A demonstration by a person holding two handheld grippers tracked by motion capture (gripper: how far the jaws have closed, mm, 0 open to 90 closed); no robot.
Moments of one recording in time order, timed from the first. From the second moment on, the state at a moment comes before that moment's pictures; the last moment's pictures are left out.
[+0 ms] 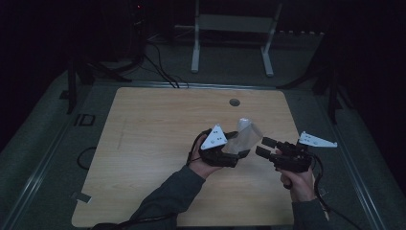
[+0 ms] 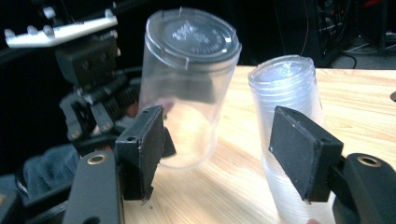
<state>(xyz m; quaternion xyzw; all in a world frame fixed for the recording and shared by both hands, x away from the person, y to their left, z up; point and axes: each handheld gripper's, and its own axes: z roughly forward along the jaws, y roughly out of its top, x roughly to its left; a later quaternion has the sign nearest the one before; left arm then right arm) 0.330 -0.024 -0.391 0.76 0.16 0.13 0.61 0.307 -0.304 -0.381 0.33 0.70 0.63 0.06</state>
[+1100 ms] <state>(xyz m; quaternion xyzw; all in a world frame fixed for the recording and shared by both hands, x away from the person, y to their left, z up) 0.338 -0.015 -0.385 0.79 0.14 0.11 0.59 0.311 -0.291 -0.356 0.24 0.85 0.44 0.15</state>
